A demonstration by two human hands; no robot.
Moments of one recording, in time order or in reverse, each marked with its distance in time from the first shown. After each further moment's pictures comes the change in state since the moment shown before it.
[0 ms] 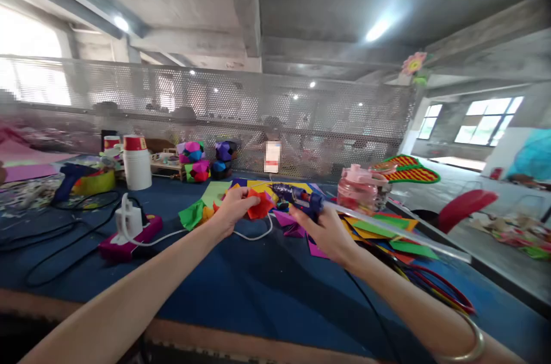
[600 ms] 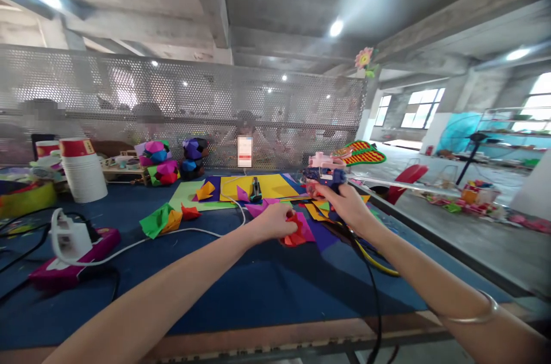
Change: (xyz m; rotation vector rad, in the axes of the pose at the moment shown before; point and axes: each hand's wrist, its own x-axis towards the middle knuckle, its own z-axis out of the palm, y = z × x) left_hand 0.000 -0.018 0.124 0.691 -0.621 0.135; right_hand -0.019 0.072 -0.091 -0.144 0.286 0.258
